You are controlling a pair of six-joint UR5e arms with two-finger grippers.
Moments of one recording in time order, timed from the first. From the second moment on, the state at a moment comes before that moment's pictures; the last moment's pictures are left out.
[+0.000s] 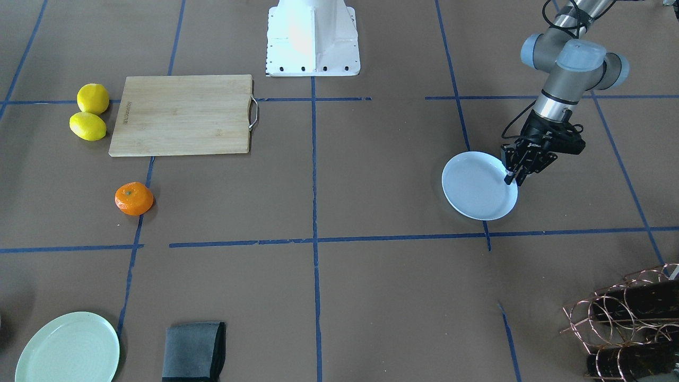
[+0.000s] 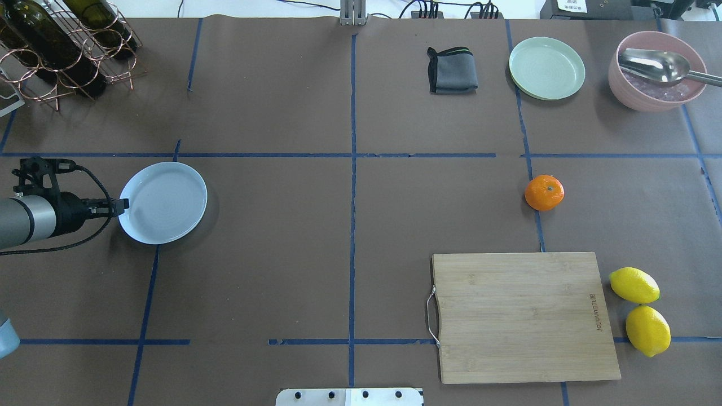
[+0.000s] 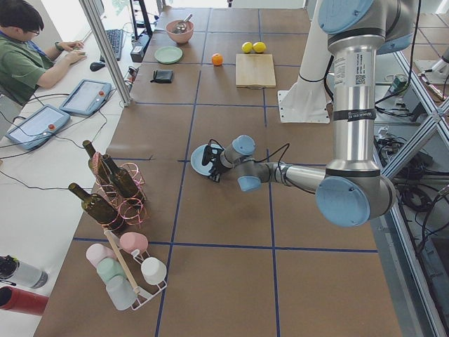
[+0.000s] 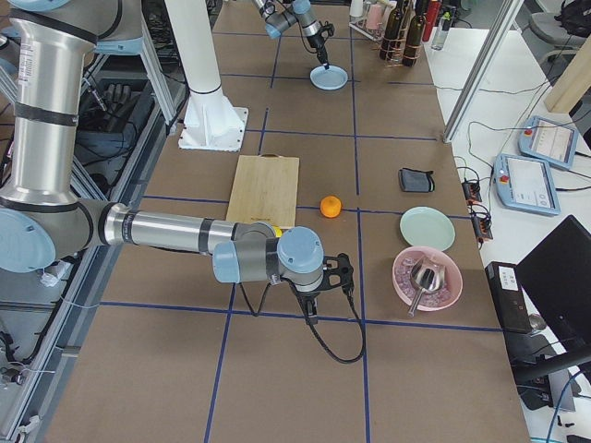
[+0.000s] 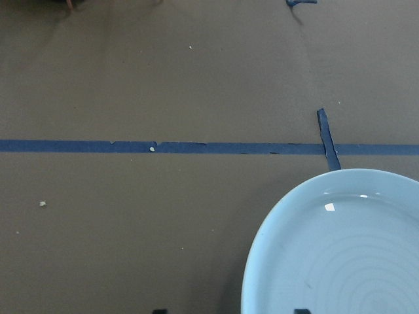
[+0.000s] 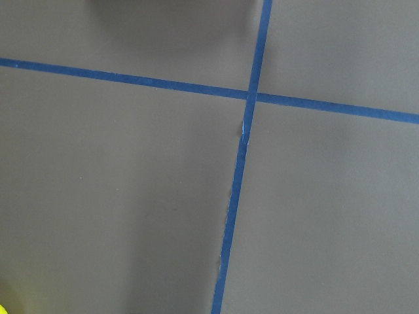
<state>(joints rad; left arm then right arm) -0.65 -1.50 -1.62 -2.64 -1.64 -1.12 1.58 -1.76 1.69 -1.37 2.44 -0.07</state>
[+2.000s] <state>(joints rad) -0.46 -2.14 -1.56 -2.12 -1.58 -1.42 1.58 -1.76 1.69 -1.37 2.44 -0.07</state>
